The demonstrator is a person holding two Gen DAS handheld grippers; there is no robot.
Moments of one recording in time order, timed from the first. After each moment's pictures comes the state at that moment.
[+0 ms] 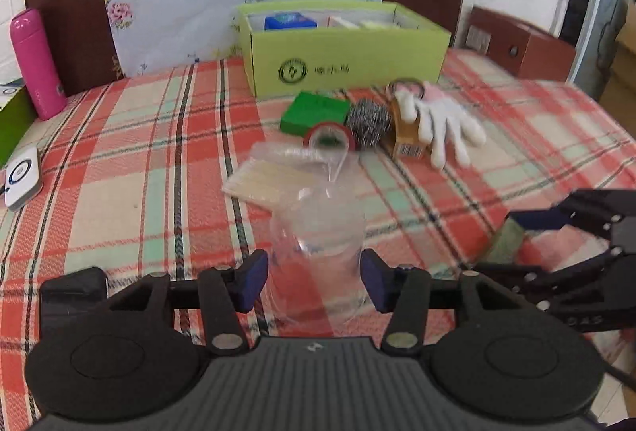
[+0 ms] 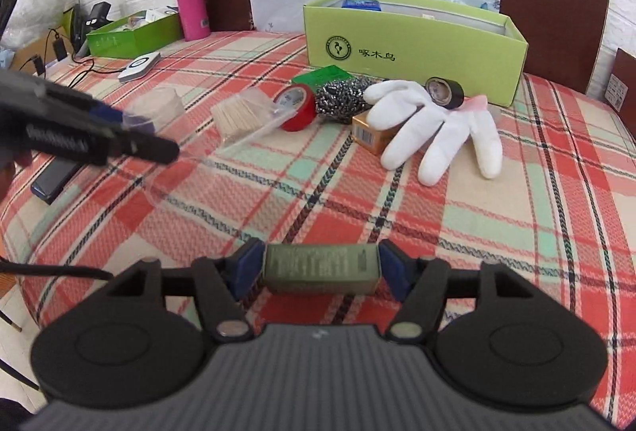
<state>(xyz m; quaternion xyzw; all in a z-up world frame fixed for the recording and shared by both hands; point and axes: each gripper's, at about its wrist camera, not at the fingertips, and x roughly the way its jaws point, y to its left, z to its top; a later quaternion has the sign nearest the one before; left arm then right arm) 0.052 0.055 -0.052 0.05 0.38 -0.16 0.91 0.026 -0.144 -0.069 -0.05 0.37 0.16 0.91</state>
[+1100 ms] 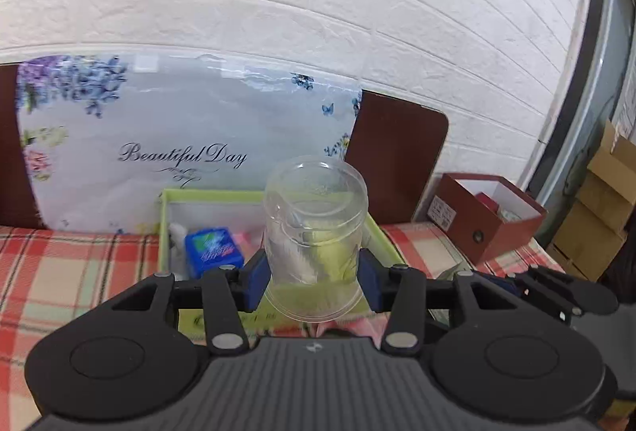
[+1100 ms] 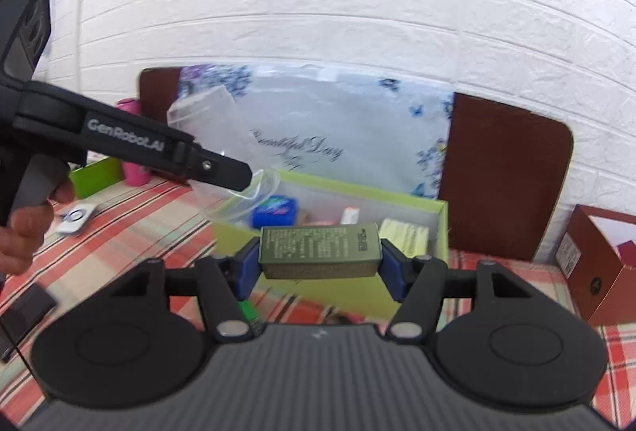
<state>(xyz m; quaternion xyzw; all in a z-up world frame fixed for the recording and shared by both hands) 0.206 -0.022 0.082 -0.06 0.26 -0.22 0.94 0.149 -0.190 0.057 -0.05 0.21 0.12 0.97</state>
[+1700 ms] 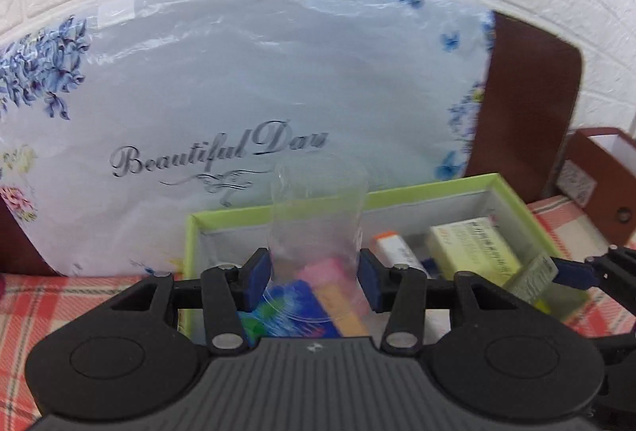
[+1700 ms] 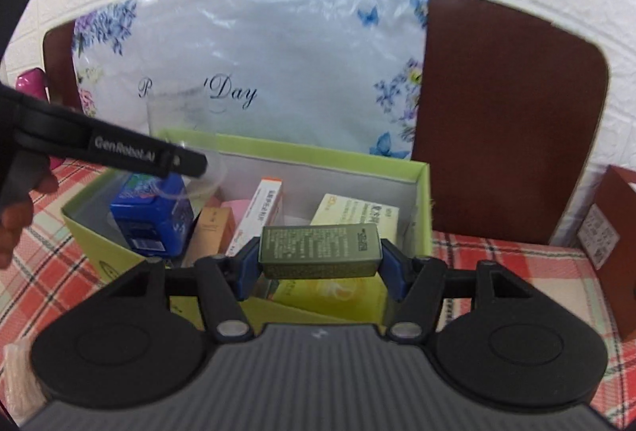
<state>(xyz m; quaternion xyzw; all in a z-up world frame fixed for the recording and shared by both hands) 0.356 -0.038 0.014 0.04 0.31 -0.12 0.94 0.299 -0.224 -0.024 -0.04 0.29 0.08 0.95</state>
